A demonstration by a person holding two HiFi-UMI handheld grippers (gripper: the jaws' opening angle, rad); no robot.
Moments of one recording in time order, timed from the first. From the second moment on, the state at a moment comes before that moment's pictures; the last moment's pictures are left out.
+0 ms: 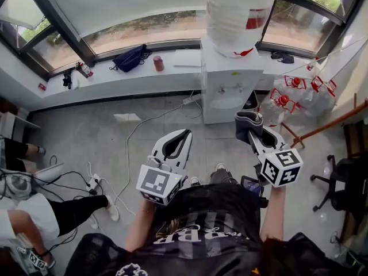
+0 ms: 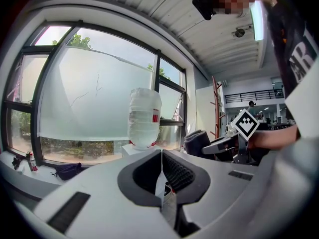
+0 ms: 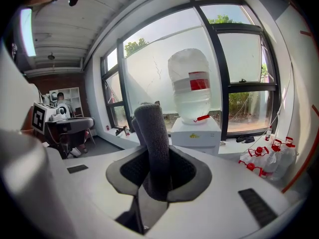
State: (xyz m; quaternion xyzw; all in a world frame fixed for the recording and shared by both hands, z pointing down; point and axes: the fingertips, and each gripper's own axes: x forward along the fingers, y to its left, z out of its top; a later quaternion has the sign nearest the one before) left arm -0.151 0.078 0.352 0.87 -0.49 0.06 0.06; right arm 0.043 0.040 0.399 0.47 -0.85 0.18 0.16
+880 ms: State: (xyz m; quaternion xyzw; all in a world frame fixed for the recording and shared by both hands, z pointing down) left arm -0.139 0.093 0.358 0.88 -0.47 0.07 0.06; right arm 0.050 0.054 0.408 0.46 -0.85 0.18 0.17
